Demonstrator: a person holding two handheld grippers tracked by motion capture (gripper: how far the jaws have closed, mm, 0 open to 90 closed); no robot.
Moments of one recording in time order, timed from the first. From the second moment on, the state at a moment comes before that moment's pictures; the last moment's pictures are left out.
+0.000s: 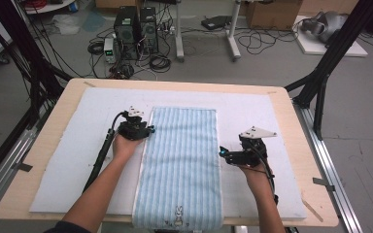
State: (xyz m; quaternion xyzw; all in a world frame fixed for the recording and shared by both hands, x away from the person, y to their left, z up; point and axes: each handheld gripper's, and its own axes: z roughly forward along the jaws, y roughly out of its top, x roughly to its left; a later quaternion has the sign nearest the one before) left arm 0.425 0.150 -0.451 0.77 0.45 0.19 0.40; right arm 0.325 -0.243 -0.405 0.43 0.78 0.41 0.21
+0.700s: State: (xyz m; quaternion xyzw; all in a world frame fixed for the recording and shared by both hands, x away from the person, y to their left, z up) left arm 0.427 0.156 -0.453 0.77 0.45 0.14 0.43; right arm 0.418 -0.201 -0.429 0.50 0.78 0.33 0.20
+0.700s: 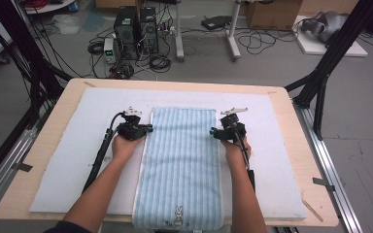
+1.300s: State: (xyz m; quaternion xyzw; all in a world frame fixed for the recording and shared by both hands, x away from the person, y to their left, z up) left arm 0.428 0.165 -0.451 0.74 0.48 0.14 0.45; right arm 0.424 -0.187 -0.434 0.49 0.78 0.33 0.19
